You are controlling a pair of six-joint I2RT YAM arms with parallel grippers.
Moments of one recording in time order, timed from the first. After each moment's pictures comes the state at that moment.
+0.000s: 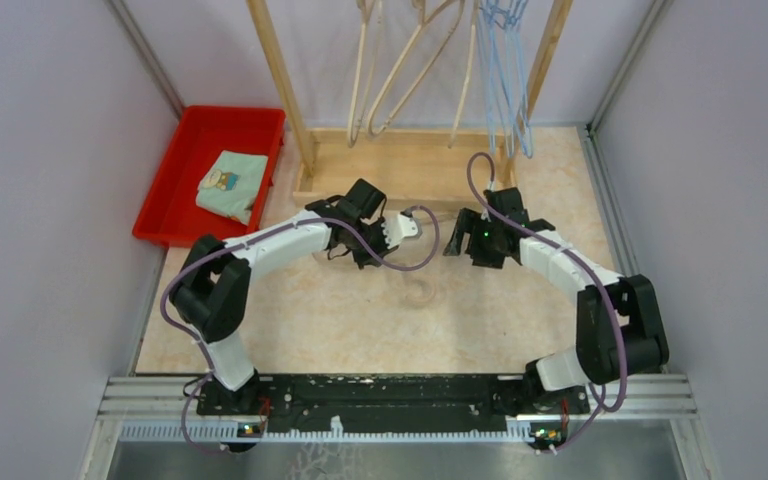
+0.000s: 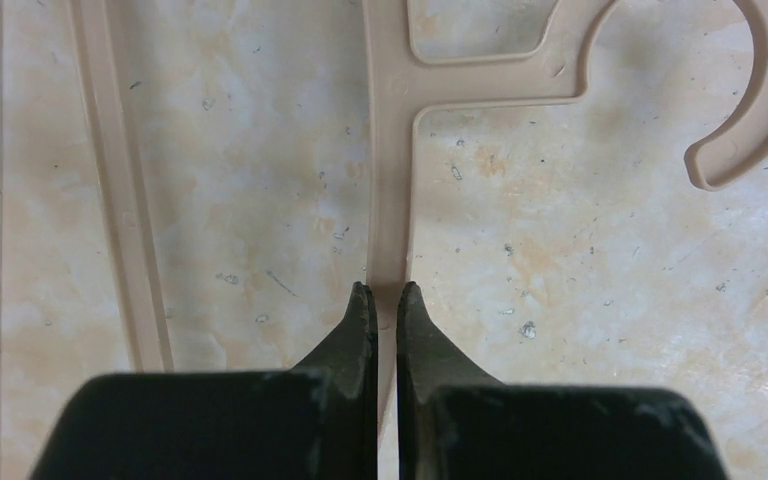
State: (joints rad) left arm -0.70 1.79 1.27 -0.55 0.27 0.57; right arm 0.28 1.42 0.87 -0.42 -0.19 0.50
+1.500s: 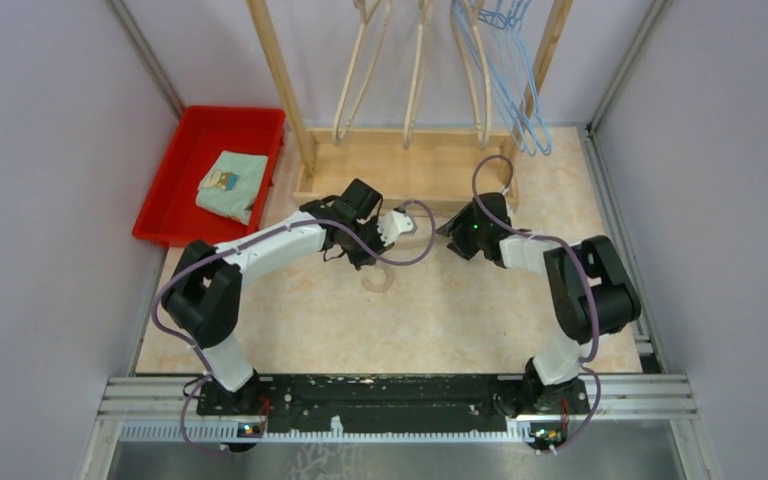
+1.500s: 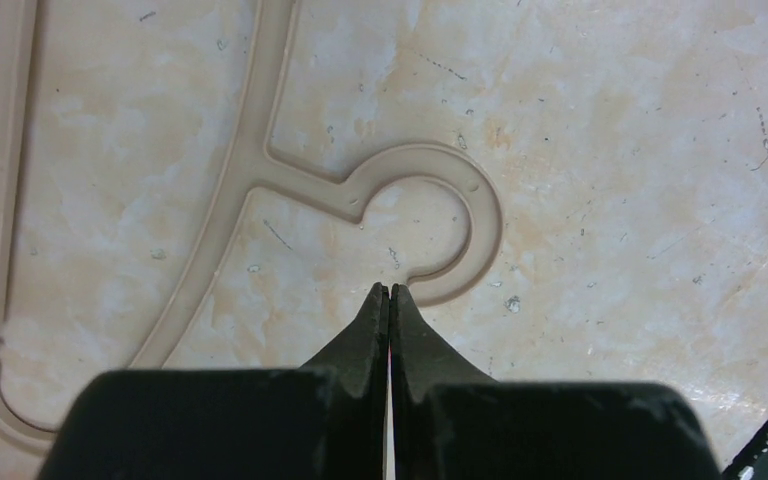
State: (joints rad) left arm -0.71 1.74 1.26 -0.59 0.22 0.50; right arm 0.31 1.69 0.78 0.17 -0.11 1.11
